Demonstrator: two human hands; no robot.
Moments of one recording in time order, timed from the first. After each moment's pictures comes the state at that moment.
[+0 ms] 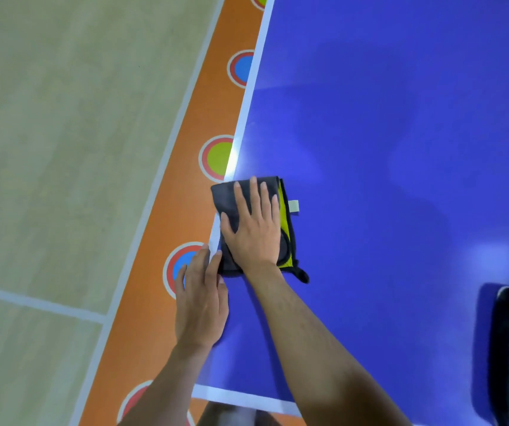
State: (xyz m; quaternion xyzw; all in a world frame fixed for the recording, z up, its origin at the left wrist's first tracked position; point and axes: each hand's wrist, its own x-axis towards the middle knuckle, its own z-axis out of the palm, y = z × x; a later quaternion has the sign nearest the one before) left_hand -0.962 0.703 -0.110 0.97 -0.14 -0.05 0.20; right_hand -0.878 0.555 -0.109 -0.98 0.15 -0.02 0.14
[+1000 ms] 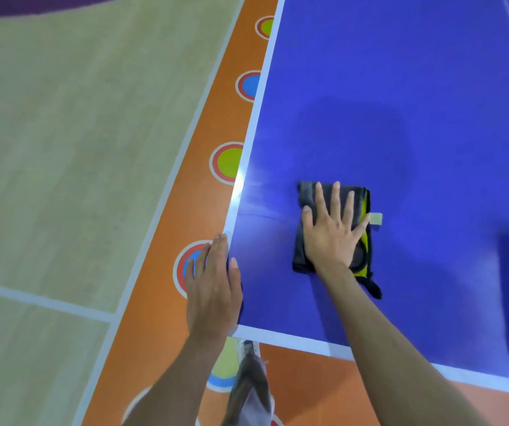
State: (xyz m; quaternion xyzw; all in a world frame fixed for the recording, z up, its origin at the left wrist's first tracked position) left_hand -1.041 0.748 -0.112 0.96 -0.08 -0.05 0.26; right_hand -1.010 0.520 -0.119 -0.94 0.32 0.01 0.10
